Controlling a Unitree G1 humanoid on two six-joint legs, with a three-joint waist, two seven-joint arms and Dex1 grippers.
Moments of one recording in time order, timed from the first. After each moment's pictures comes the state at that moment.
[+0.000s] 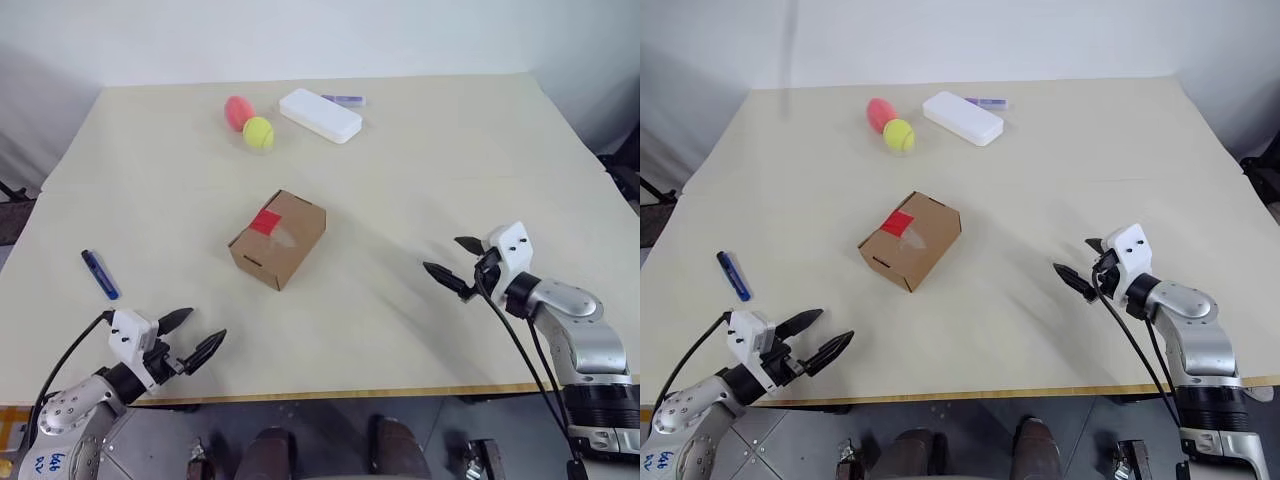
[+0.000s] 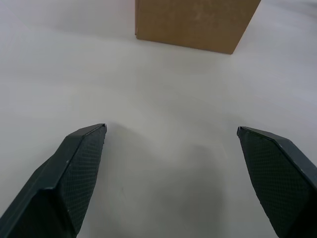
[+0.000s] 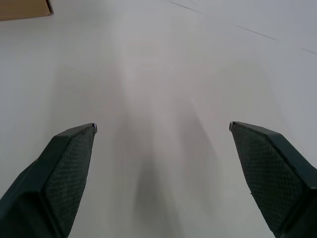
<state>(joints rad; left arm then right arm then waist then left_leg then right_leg) 0.28 0.51 0.34 -0.26 -0.48 0.24 -0.70 -0.29 -0.61 -0.16 0.05 0.30 0.32 0.75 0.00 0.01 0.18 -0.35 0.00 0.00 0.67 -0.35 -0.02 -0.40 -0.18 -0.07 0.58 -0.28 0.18</state>
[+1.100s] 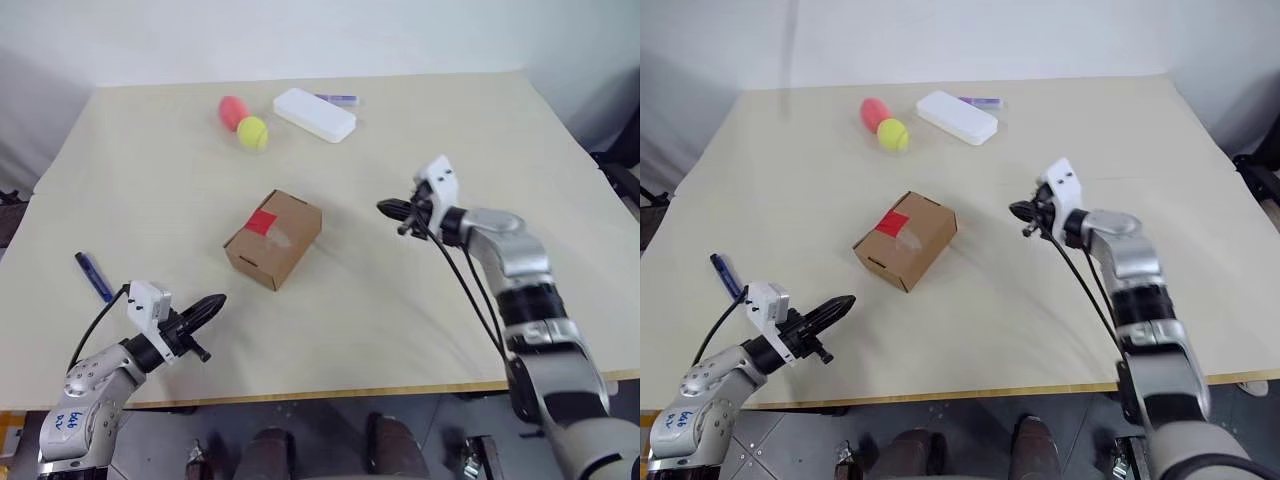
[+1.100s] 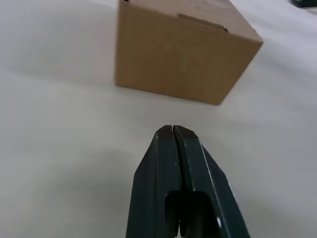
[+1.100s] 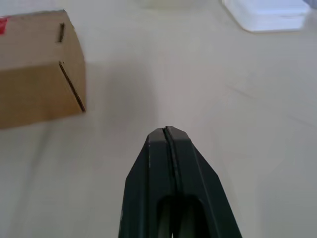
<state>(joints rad) 0.08 0.50 0.29 -0.22 -0.54 0.40 -0.70 -0.96 -0.40 0.06 0.64 0.21 0.31 0.85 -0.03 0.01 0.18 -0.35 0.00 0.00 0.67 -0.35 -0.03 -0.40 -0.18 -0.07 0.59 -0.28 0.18</state>
